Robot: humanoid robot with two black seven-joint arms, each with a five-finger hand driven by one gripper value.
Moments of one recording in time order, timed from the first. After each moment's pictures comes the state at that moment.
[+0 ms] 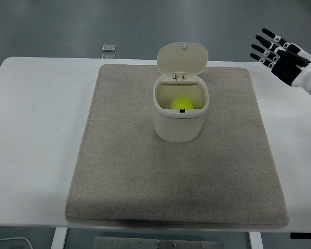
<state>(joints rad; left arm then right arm) 0.05 0.00 -0.13 -0.11 0.09 -0.10 -0.01 0.89 -0.54 0.54 0.83 0.16 0.32 0.06</state>
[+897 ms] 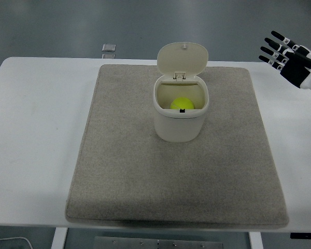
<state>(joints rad) 0.05 0.00 -0.13 -0.11 0.09 -0.10 -0.01 0.89 -0.58 0.53 0.82 0.16 0.31 0.06</state>
